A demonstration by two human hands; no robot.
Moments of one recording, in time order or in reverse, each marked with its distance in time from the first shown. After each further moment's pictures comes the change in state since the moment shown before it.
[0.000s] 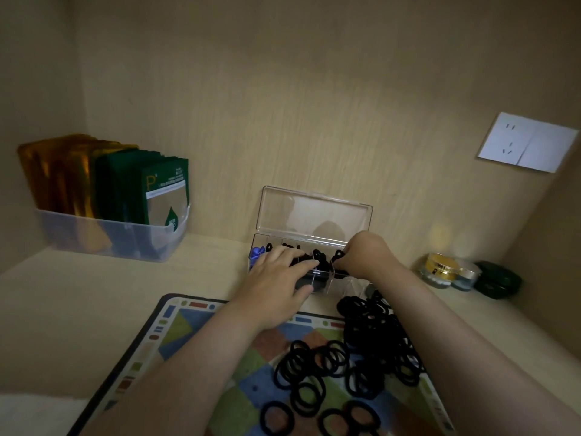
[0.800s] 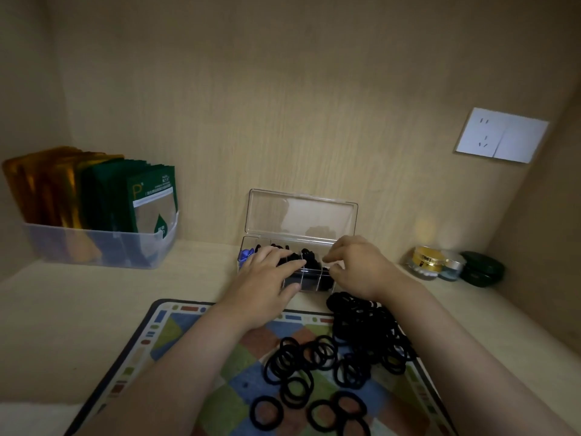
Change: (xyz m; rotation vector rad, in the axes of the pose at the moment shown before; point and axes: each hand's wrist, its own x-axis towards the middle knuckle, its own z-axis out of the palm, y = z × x) left_hand -0.002 0.000 -0.004 -0.018 -0.034 -0.009; right_hand -0.041 0.031 -0.003 -0.043 0.052 -0.424
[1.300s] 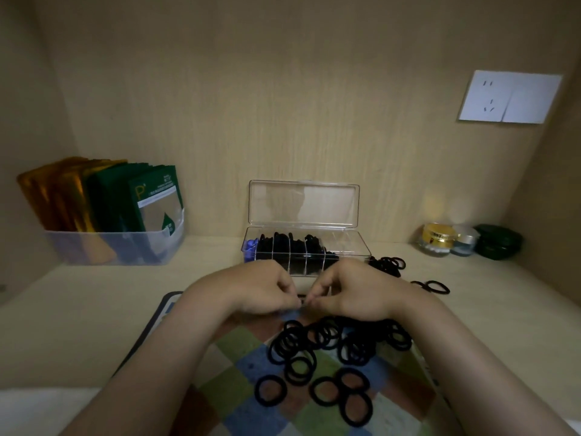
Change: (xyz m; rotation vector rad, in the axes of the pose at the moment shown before) left_hand -0.010 0.032 -0.057 -0.191 -0.597 -0.230; right_hand -0.051 -0.028 0.003 0.507 -0.280 -0.167
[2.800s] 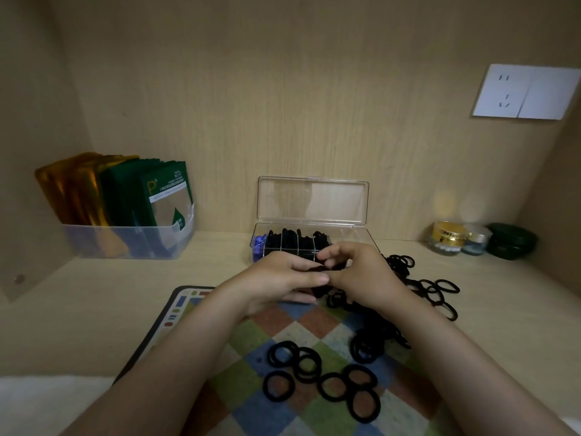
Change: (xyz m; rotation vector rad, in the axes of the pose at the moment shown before) left_hand 0.014 0.001 0.022 -0.971 0.024 0.038; right_hand 0.013 0.004 0.018 0.446 0.433 0.183
